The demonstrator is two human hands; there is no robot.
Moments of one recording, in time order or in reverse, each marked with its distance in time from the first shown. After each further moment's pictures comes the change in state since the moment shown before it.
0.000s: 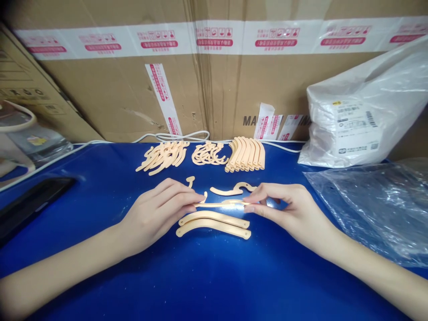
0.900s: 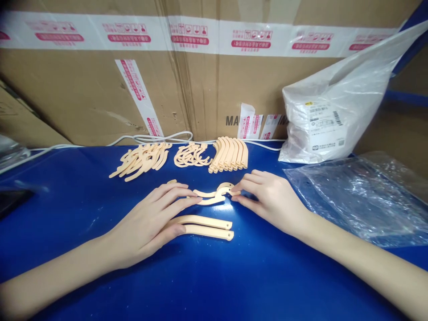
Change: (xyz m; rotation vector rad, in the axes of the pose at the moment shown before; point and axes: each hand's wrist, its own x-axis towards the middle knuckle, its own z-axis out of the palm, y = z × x) left_hand 0.006 -0.002 0.025 -0.258 -0.373 -0.199; right_hand 0.010 0.032 -0.016 -0.606 -0.060 -0.262
